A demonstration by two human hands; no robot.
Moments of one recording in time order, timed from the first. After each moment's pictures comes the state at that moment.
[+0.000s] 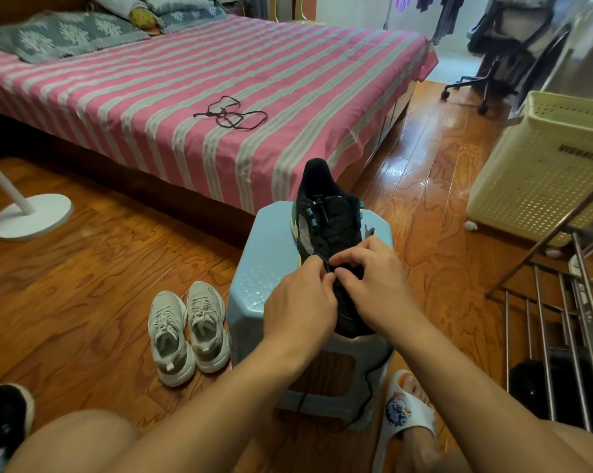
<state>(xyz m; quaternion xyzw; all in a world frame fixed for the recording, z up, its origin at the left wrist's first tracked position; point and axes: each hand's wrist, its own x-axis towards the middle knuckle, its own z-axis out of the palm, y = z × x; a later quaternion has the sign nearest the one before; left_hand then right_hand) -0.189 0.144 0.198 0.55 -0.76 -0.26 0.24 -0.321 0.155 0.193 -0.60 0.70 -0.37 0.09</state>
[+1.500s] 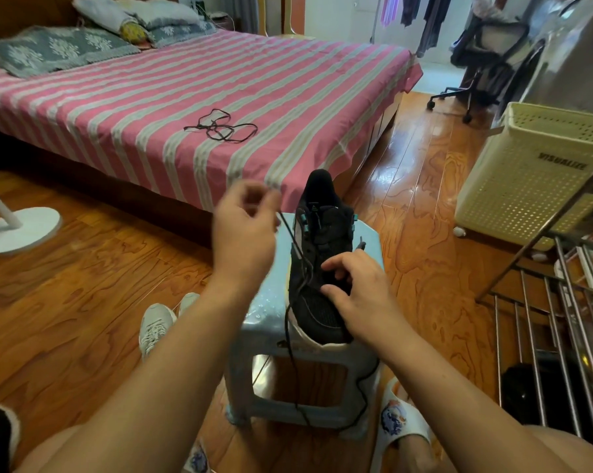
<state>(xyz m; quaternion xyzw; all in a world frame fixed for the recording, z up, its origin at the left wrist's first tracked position) -0.168 0.077 0.258 0.43 -0.59 -0.40 0.56 -0.321 0.161 0.193 -0.63 0.68 -0.37 0.10</state>
